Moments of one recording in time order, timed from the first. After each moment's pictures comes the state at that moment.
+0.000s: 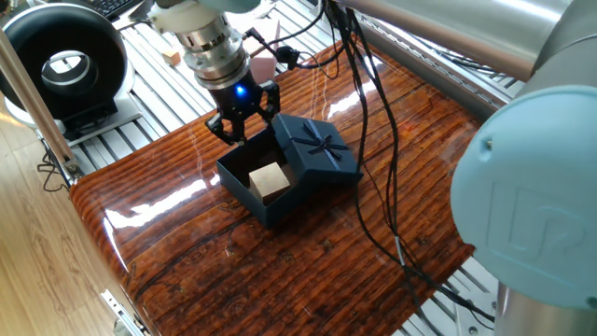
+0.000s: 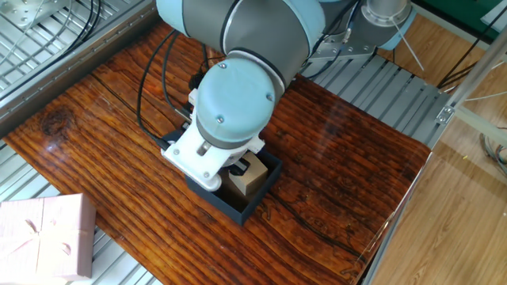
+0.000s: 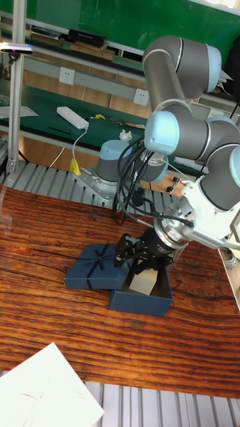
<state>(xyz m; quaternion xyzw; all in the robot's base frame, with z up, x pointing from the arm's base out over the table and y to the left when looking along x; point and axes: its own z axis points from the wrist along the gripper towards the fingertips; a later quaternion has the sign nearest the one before) 0.548 0.053 0.085 0.03 -0.98 0.16 0.08</state>
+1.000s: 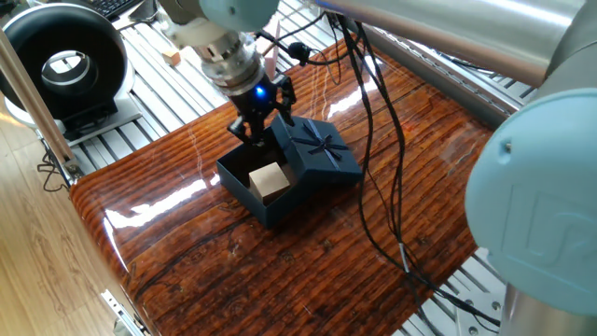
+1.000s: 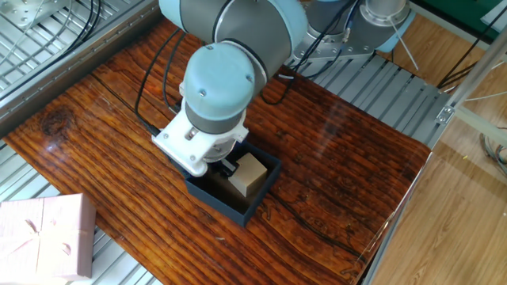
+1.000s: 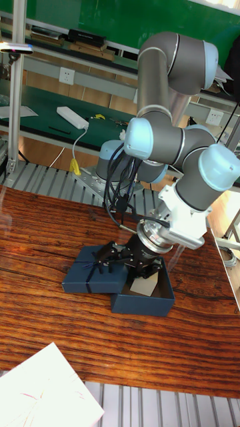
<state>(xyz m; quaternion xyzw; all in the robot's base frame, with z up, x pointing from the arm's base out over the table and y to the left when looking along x) 0.554 0.035 0.056 0.02 -0.99 0.14 0.05</state>
